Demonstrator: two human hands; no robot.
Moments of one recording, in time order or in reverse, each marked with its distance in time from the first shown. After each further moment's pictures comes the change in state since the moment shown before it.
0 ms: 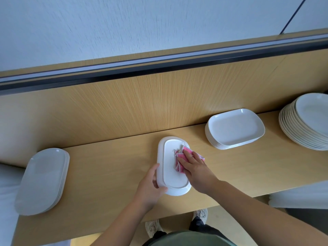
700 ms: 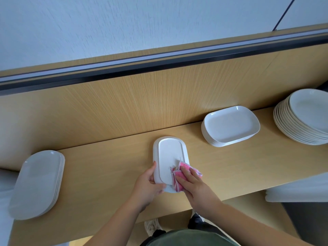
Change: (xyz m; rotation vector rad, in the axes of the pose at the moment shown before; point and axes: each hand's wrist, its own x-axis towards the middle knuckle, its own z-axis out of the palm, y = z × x) left_hand 0.004 0.011 0.000 -0.216 -0.054 -0.129; right_hand -0.052 -0.010 0.038 0.170 0.157 -0.151
